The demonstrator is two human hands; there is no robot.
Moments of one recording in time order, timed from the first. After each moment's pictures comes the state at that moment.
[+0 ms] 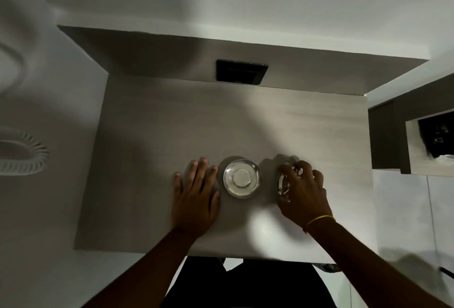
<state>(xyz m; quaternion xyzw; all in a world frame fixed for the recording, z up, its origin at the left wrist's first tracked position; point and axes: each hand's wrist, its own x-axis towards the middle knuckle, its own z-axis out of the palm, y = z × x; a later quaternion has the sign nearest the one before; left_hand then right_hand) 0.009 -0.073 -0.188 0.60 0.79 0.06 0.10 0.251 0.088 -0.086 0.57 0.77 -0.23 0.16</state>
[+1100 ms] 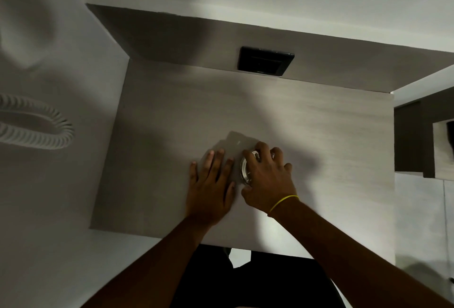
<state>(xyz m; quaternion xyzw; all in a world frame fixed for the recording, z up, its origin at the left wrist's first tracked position) 0.010 -0.073 -0.186 0.60 0.79 0.09 0.11 0.135 0.058 -0.075 0.44 0.86 -0.17 0.18</state>
